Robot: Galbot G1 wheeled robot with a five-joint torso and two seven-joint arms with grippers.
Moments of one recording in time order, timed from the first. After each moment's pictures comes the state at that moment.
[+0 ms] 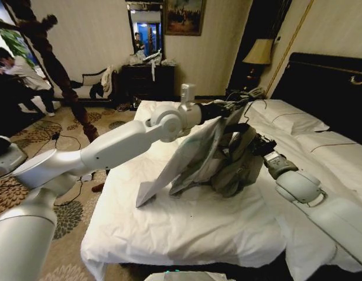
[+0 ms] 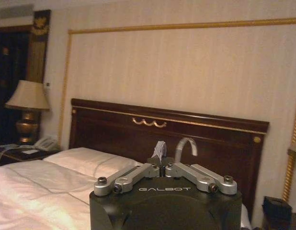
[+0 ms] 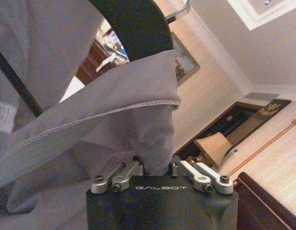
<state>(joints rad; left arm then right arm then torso) -0.28 -1.06 0.65 -1.71 -1.50 0.24 -0.01 -1.12 0.42 0.44 2.06 0.33 -0.44 0.29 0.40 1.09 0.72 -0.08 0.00</state>
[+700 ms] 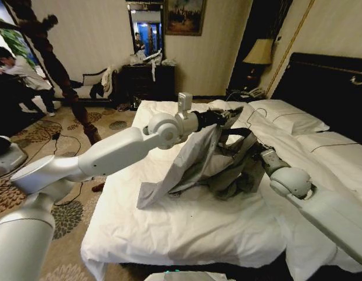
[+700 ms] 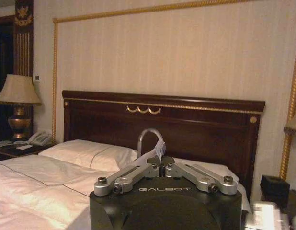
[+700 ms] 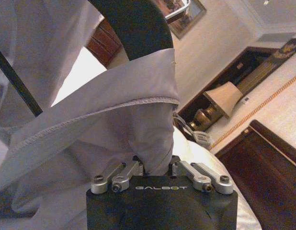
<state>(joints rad) -0.27 -1.17 0.72 -1.66 -1.40 0.24 -0.02 -0.94 0.43 0.27 2.03 0.54 -0.63 0.39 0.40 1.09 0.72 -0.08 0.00</state>
